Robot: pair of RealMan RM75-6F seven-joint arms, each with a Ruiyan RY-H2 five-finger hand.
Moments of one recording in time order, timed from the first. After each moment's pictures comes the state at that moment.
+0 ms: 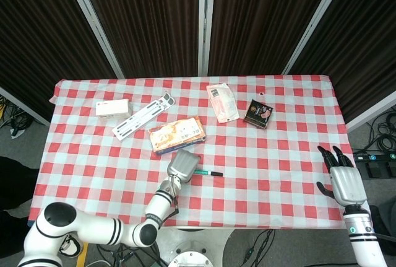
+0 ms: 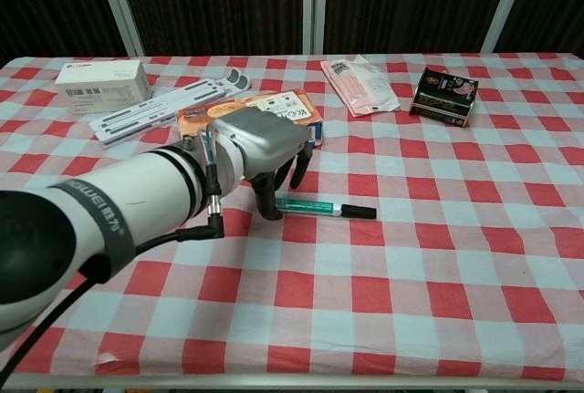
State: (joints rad) left arm -1.02 -1.95 -0.23 -1.46 0.58 1.08 1.05; right arm 0.18 -1.24 0.07 -1.51 -1.41 1.33 -0.10
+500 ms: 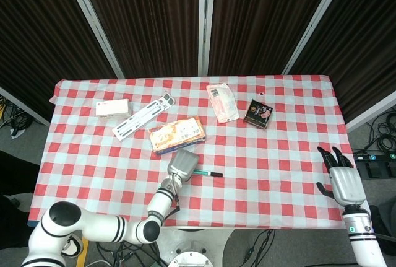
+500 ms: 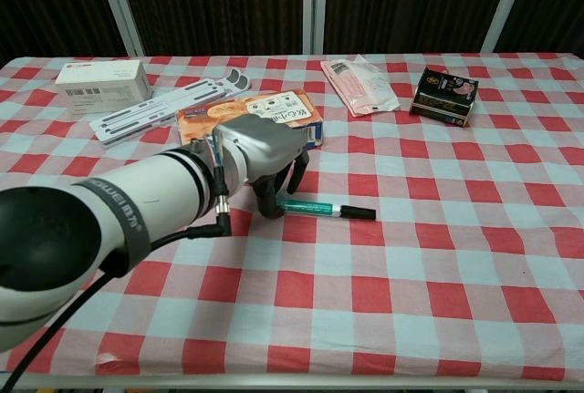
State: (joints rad) left arm -1.05 -1.97 -0.23 -1.41 0.52 1.05 1.03; right arm 0.18 -1.26 0.07 -1.49 -1.41 1.31 -0.09
